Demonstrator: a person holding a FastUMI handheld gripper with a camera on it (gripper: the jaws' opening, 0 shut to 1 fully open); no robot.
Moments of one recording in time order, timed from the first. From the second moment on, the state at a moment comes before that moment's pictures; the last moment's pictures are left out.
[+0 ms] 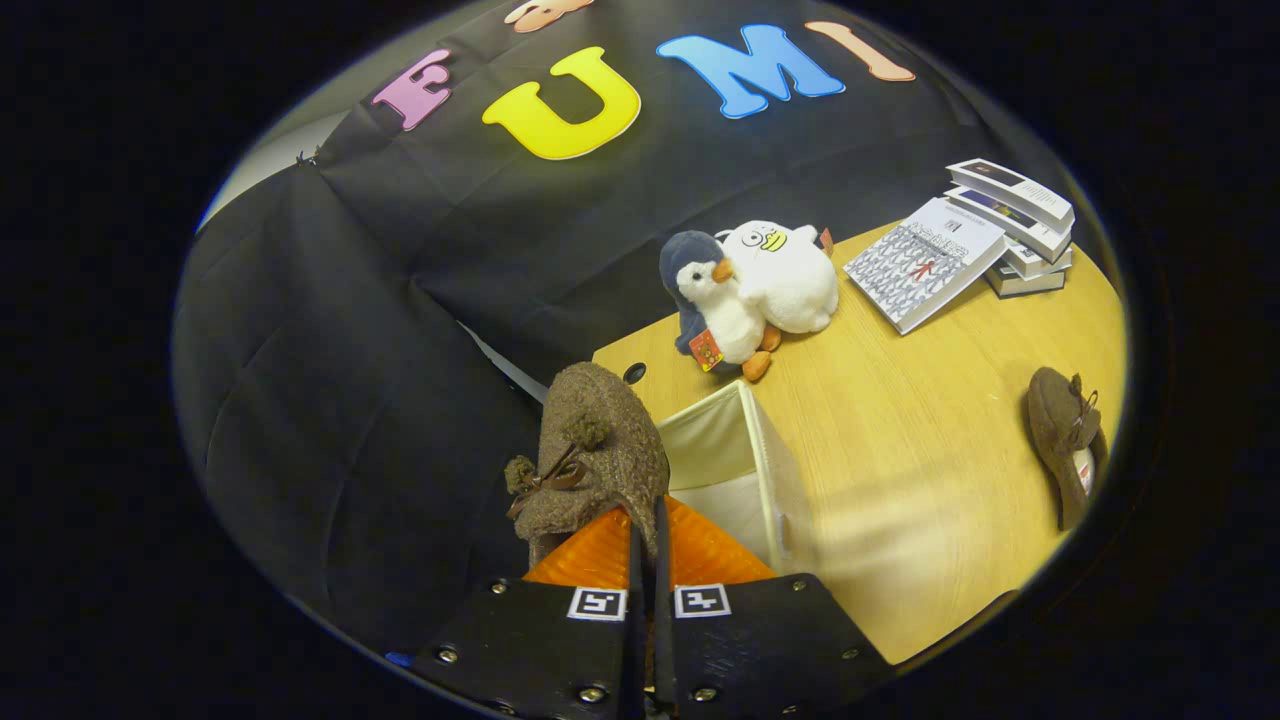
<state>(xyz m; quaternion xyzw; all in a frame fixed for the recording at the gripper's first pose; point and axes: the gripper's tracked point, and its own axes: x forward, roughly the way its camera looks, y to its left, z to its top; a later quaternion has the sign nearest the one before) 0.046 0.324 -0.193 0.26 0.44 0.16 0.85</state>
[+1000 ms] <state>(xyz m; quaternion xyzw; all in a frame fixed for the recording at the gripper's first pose) 0.039 0.328 -0.166 0.14 0.36 0.24 0.89</state>
